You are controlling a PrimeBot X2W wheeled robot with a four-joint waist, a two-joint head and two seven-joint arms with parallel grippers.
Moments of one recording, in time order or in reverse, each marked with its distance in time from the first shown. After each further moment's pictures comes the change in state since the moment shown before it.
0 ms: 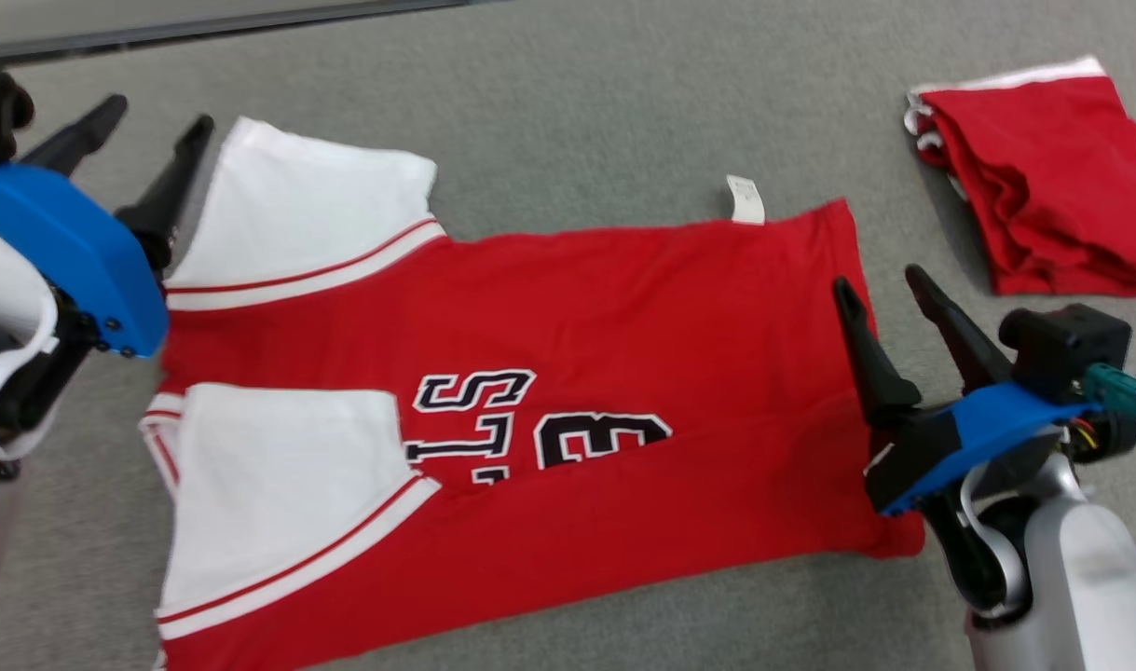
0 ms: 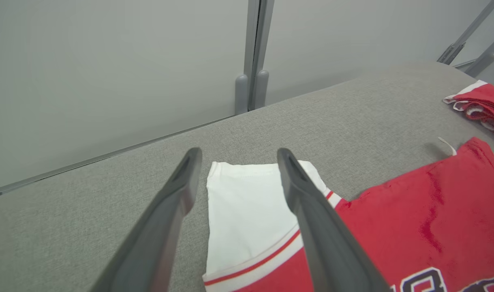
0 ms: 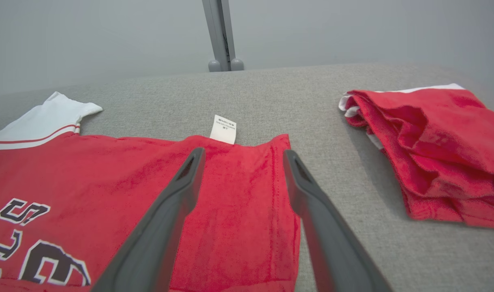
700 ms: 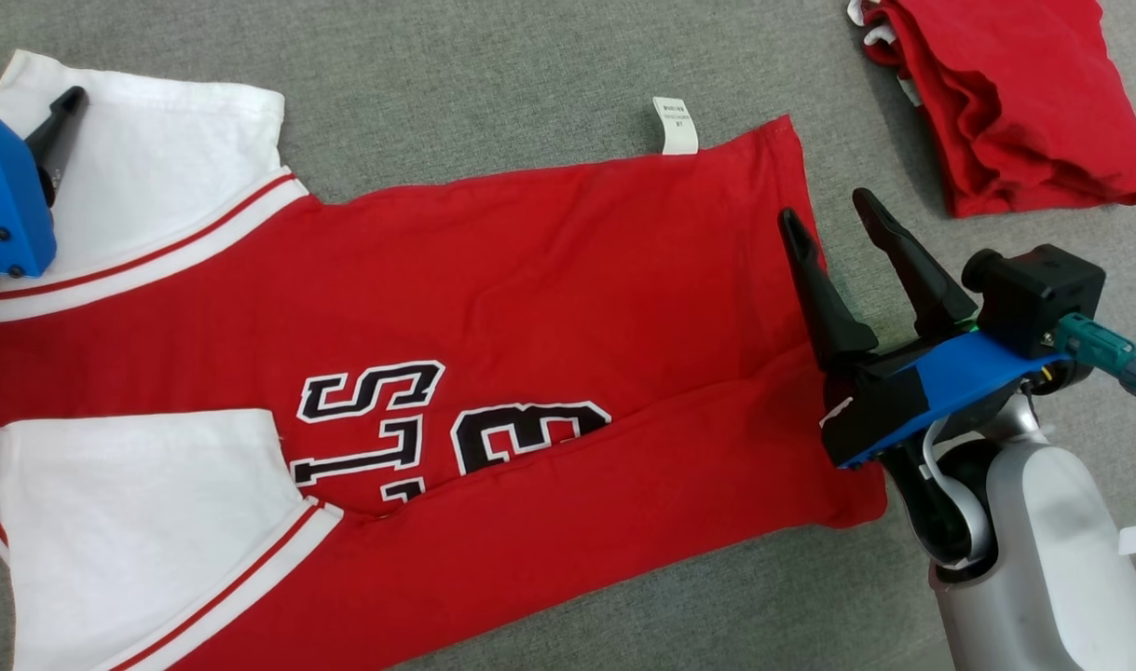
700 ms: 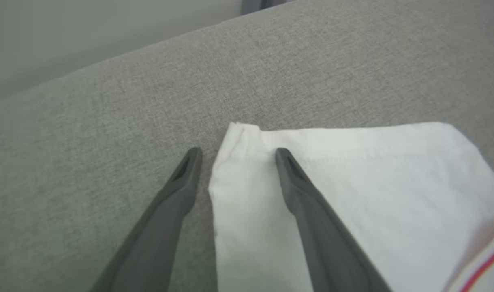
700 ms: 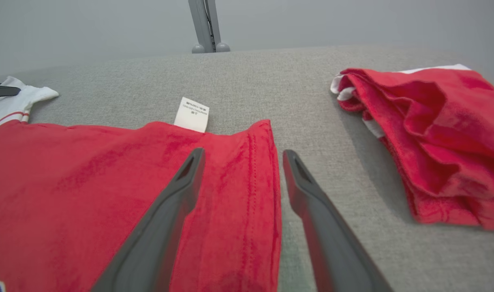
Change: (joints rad) left arm -0.240 0.081 -0.104 0.334 -0.020 -0.032 0.125; right arm -0.133 0.000 0.100 0.036 0.034 0.000 -0.077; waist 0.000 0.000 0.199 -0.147
